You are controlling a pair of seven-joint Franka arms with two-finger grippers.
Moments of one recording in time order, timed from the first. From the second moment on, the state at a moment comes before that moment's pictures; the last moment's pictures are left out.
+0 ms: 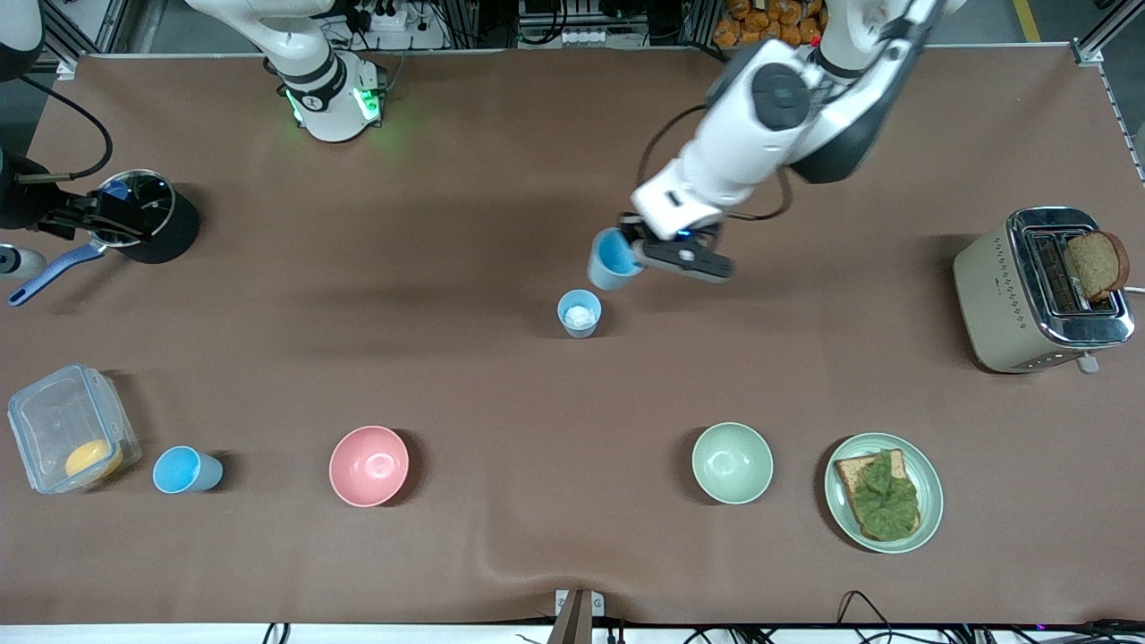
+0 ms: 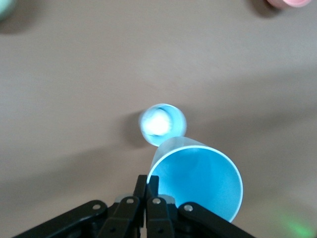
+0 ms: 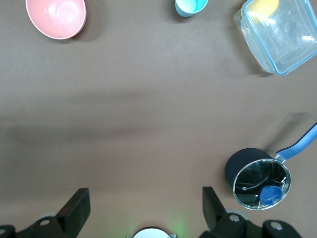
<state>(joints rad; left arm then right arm) -0.40 0.23 -0.34 -1.88 -0.22 2.28 -0.43 -0.02 0.03 -0.03 -1.57 -0.03 1.45 -0.01</state>
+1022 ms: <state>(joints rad) -0.46 0.45 -0.30 -1.78 -0.13 2.36 -0.45 -0.02 0.03 -0.03 -1.57 -0.03 1.45 -0.01</state>
